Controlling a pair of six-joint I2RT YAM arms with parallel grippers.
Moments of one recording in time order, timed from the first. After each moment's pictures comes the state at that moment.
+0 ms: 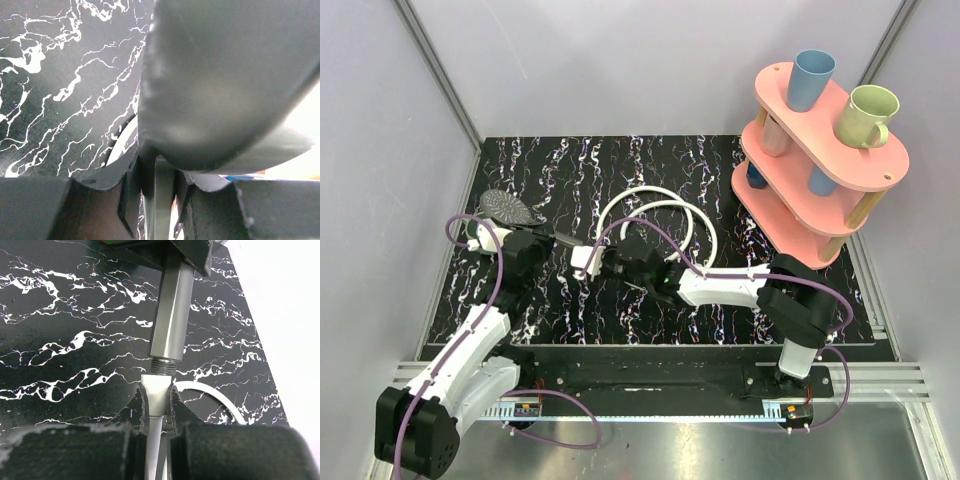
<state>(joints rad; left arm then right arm) -0.30 0.83 0.48 -0.03 -0.41 -1.24 1.09 1.78 1.05 0.49 0.04 -0.64</state>
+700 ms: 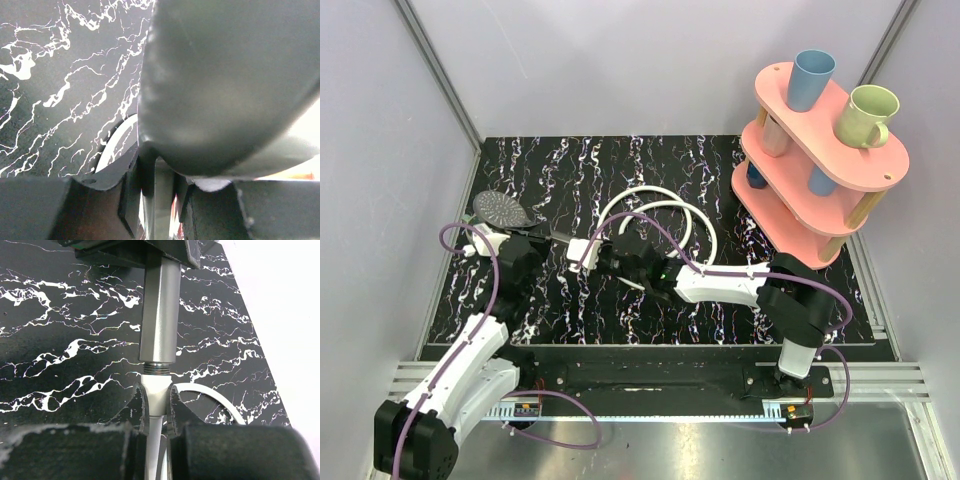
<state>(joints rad) -0.30 0.75 0.44 0.03 -0.43 -1.25 1.09 1.79 1.11 0.44 0.07 -0.61</state>
